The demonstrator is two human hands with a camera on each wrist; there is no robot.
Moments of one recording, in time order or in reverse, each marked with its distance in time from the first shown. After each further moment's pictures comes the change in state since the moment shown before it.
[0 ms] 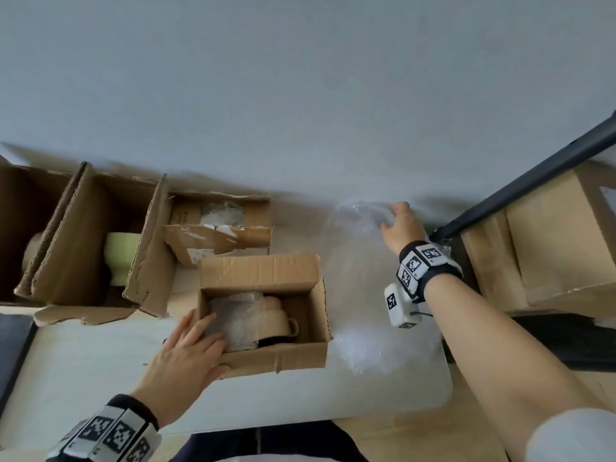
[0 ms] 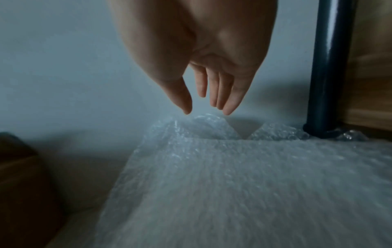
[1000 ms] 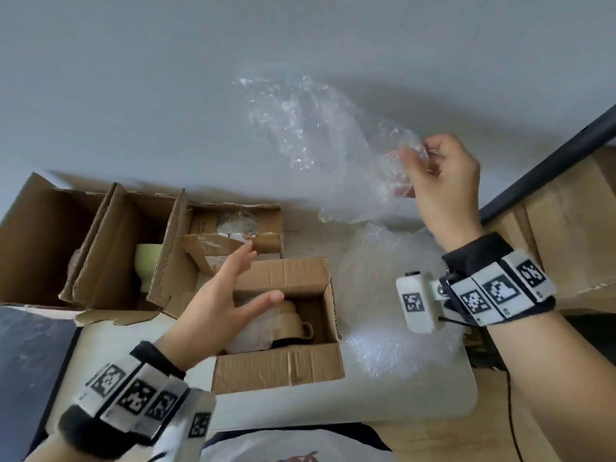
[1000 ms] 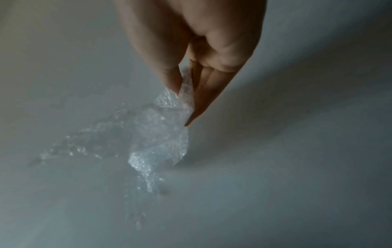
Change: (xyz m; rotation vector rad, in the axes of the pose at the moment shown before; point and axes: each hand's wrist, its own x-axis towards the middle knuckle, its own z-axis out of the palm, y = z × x) left_hand 0.017 0.042 -0.117 -1.001 0.374 -0.157; right_hand -0.073 -0.071 -0.105 0.859 0.236 -0.402
